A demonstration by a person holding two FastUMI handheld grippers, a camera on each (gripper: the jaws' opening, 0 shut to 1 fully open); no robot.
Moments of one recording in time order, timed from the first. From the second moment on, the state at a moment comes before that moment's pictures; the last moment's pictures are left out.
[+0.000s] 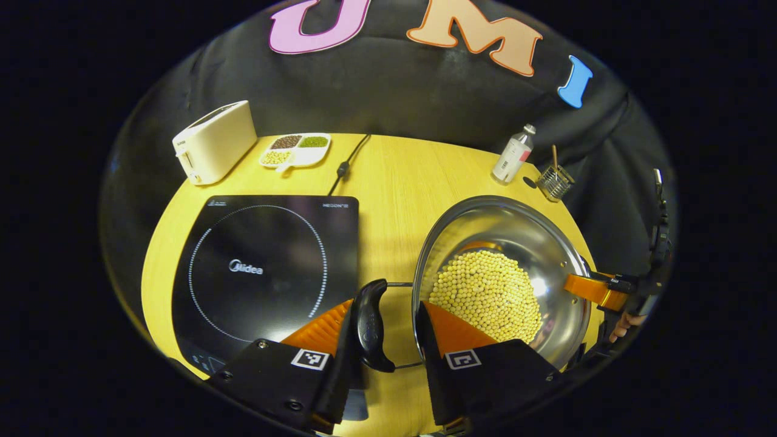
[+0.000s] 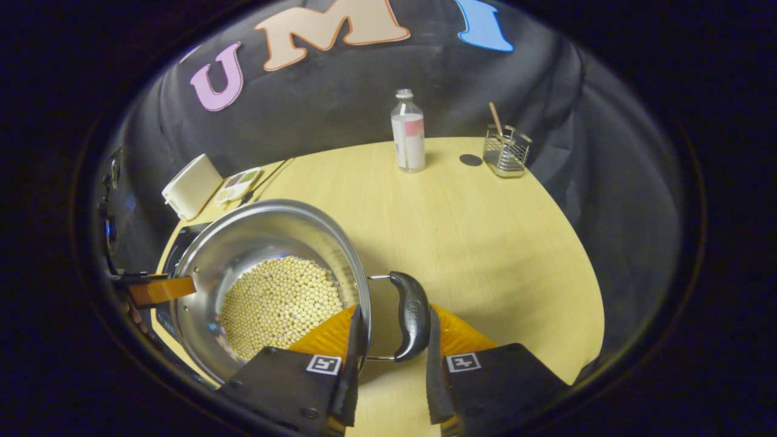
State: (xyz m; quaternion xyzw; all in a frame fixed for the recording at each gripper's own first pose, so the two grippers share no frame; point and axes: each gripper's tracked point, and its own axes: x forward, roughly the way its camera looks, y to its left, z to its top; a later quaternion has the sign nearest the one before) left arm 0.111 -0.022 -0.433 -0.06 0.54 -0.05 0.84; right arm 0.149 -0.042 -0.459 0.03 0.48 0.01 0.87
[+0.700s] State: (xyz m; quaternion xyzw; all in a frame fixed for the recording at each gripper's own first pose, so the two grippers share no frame) left arm 0.118 0.141 -0.415 -0.09 0.52 -0.06 0.85; right arm 0.138 0.129 -0.430 0.01 0.47 -0.01 0.88
